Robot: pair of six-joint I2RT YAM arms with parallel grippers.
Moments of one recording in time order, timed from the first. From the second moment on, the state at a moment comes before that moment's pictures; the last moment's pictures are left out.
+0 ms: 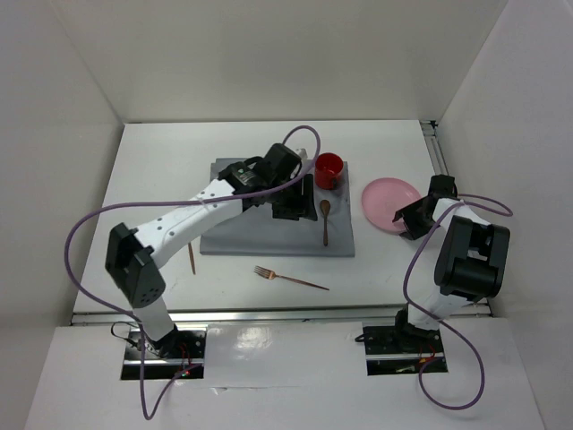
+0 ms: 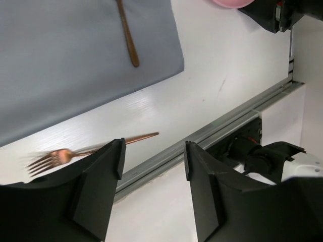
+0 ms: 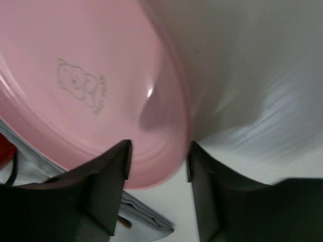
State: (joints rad) left arm -0.78 1.75 1.67 -0.79 0.14 -0.71; right arm -0.31 1.61 0.89 -0.42 -0.12 0.84
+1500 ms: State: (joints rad) left arm 0.12 1.25 1.03 -1.01 0.04 -0.64; right arm 0.48 2.09 1.70 -0.59 -0.09 0.77
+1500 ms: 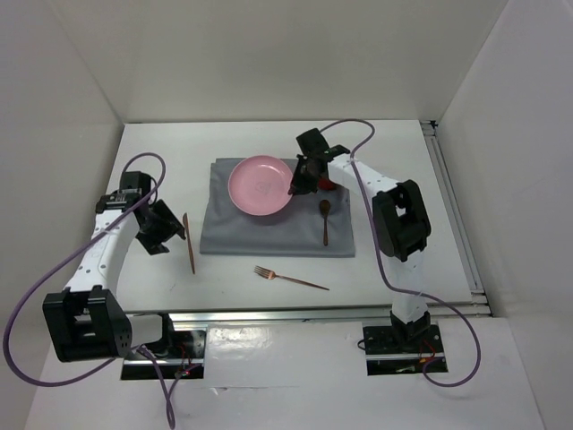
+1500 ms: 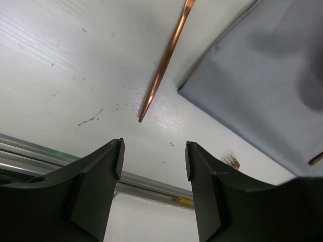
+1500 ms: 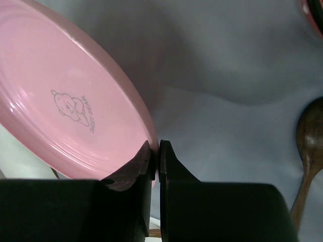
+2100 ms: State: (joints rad) left arm 0.09 1.30 0.98 -0.95 0.09 -0.61; right arm 0.51 2.13 1.62 -0.59 -0.09 0.79
